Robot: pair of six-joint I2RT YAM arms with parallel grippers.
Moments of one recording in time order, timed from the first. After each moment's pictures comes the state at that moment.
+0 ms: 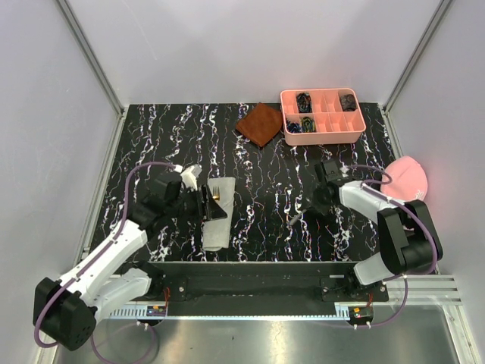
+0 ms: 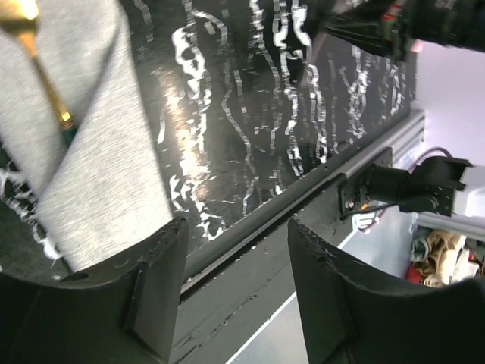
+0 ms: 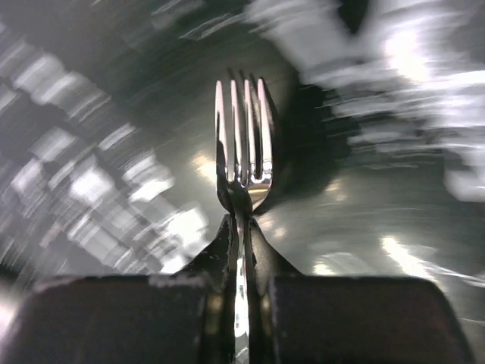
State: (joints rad) left arm -0.47 0.91 0.63 -0.43 0.46 -0.66; right arm 0.28 1.50 0.78 -0.52 0.16 1.14
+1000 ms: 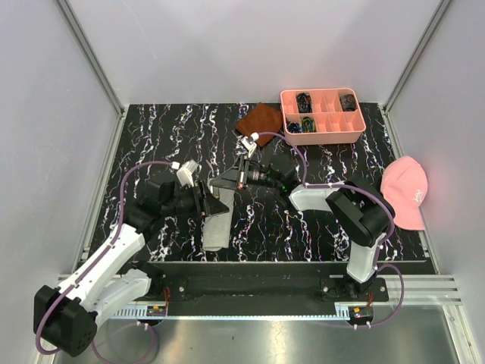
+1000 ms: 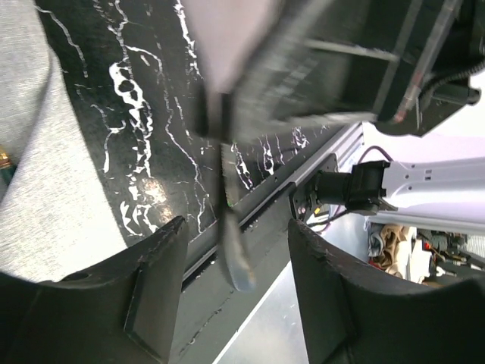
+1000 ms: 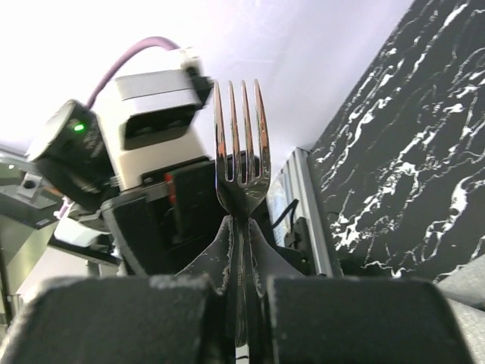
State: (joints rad) left arm -0.44 0.88 0.62 -0.29 0.58 -0.73; right arm 0.73 1.85 0.95 1.05 -0.70 1.22
